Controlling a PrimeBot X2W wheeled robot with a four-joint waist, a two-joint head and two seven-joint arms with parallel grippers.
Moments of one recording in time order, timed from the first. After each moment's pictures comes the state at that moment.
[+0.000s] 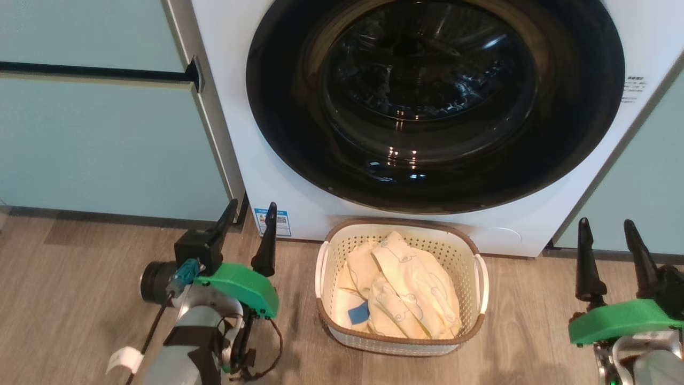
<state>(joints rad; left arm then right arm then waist) -0.26 0.03 -0.12 0.38 -0.19 -0.02 -0.26 -0.11 -0.03 -0.02 0.23 0.13 0.13 -0.25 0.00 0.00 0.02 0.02</state>
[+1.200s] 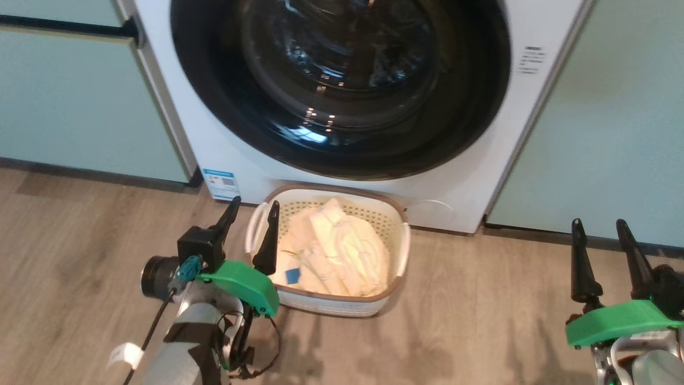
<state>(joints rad) -0.27 0.03 -0.13 0.39 -0.18 -0.04 -0.26 -0.11 -0.03 -0.01 0.23 0.14 0.13 -0.25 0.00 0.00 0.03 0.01</state>
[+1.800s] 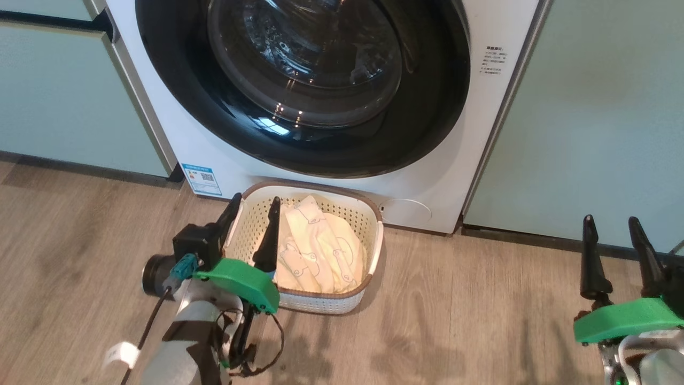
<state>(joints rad) -0.27 0.03 -0.13 0.37 -0.21 -0.05 -0.26 -0.11 -0.04 -0.03 0.22 0.15 0.13 -0.25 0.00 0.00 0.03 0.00</state>
